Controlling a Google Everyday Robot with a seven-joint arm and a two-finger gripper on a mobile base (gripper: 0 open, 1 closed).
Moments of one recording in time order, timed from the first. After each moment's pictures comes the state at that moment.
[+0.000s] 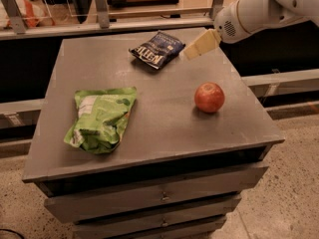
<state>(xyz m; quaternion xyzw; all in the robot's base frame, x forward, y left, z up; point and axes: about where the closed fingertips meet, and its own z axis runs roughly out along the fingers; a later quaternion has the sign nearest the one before) 0.686 -0.136 0.946 -0.40 0.81 0.13 0.41</state>
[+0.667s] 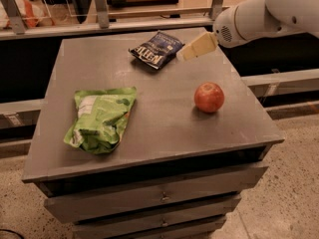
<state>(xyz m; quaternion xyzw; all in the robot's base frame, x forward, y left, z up) 0.682 -0.135 0.951 -0.36 0.81 0.10 0.45</state>
